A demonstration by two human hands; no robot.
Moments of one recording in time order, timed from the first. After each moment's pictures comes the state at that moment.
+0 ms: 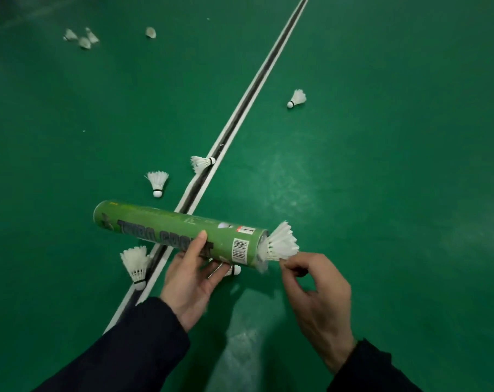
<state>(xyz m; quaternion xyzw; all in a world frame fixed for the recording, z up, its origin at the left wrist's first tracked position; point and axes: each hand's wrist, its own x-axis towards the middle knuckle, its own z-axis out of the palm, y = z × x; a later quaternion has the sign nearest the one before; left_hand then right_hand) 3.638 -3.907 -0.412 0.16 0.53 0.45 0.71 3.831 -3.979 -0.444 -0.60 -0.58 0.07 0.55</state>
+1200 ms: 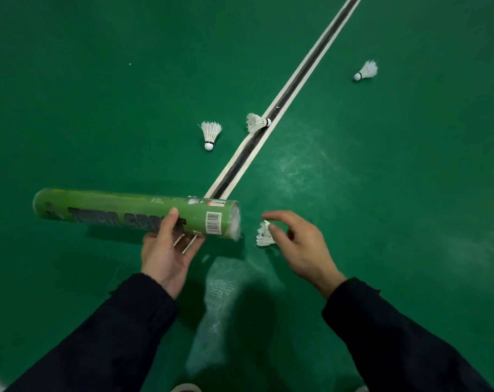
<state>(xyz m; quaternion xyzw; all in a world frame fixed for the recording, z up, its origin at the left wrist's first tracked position) 3.482 -3.911 -0.457 0.06 0.54 0.57 0.61 3.729 -3.905 -0.485 -0.59 -0.67 0.32 0.32</state>
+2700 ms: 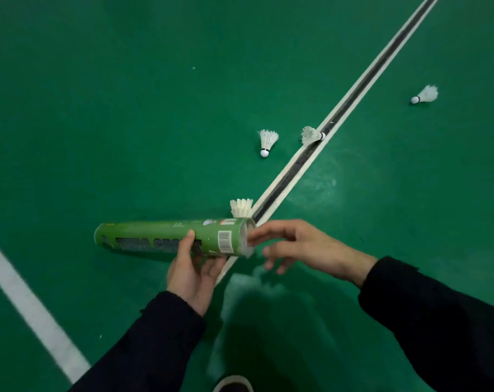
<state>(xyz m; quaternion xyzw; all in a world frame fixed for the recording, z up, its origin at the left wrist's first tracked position) 3.410 -3.955 -0.451 -0.07 0.50 0.60 0.62 3.618 -3.884 -0.402 -0.42 -0.58 0.69 0.11</state>
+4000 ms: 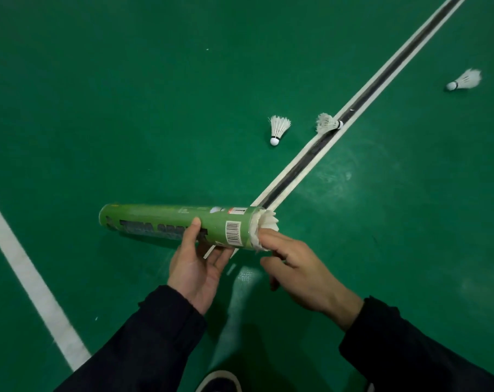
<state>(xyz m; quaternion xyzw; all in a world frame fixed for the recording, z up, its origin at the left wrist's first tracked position) 3.436 -3.952 -0.459 -0.04 0.50 0.62 0.60 3.621 -3.913 -0.443 -0.37 -0.76 0.50 0.21</state>
